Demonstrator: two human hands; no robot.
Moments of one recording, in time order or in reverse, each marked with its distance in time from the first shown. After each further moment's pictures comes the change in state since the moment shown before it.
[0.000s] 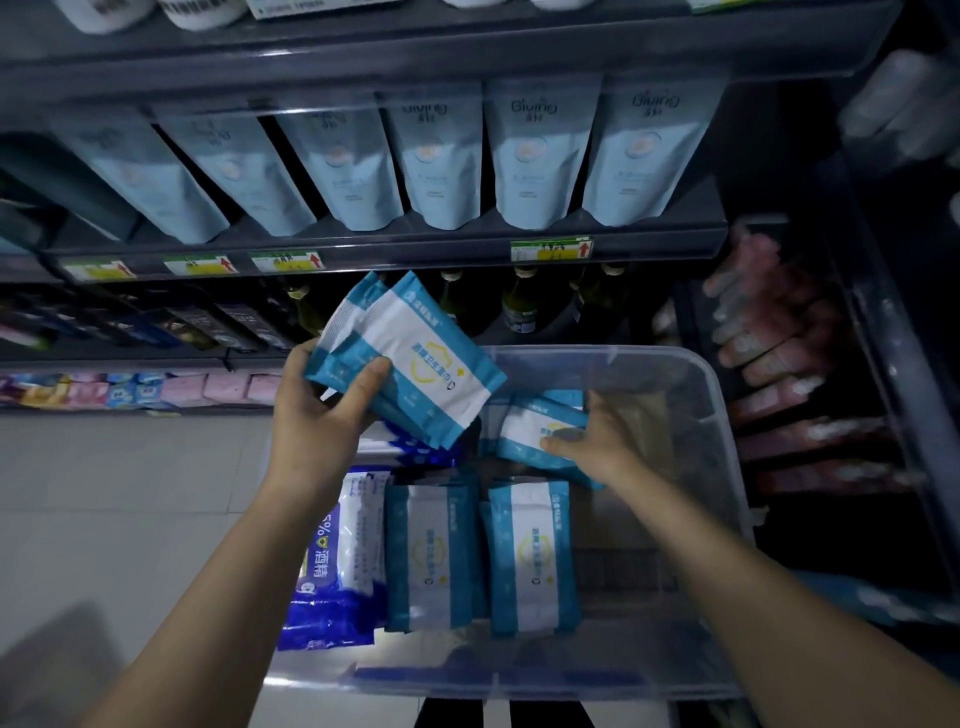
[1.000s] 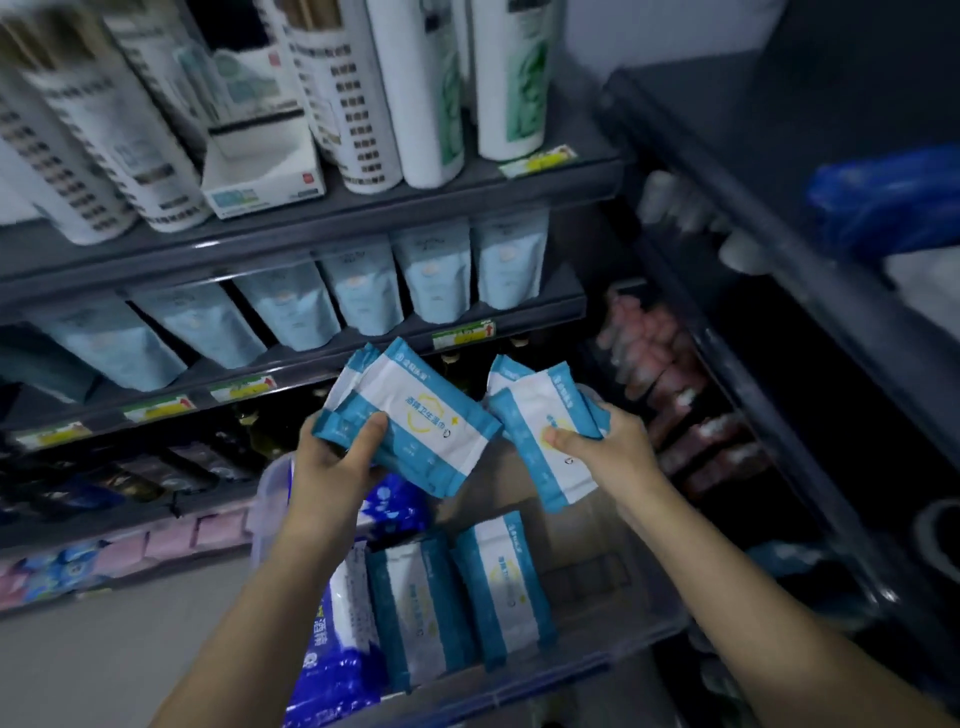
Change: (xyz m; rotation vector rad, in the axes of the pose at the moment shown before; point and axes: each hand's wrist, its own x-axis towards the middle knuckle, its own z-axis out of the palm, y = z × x) left_hand -0.023 0.034 0.021 -0.048 -0.214 -0.008; right_hand -0.129 -0.049 -0.083 0.666 0.361 -0.173
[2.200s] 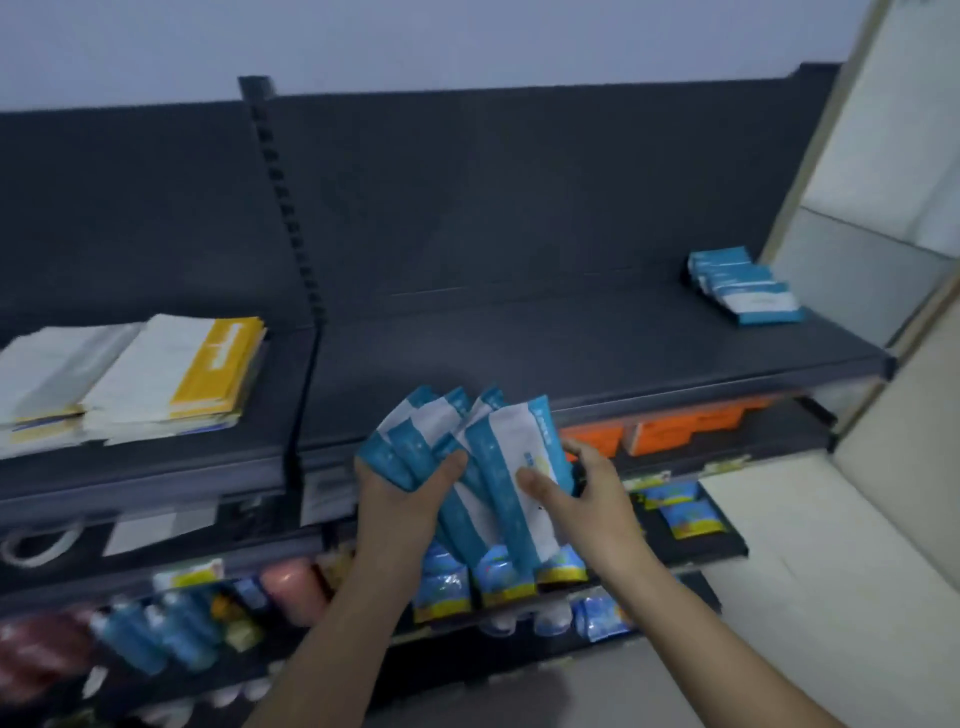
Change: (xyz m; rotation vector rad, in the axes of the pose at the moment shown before) left_hand -0.705 -0.062 0.215 0.089 -1.604 -0.048; right_hand -0.734 0.133 -0.317 0.091 1.498 0.054
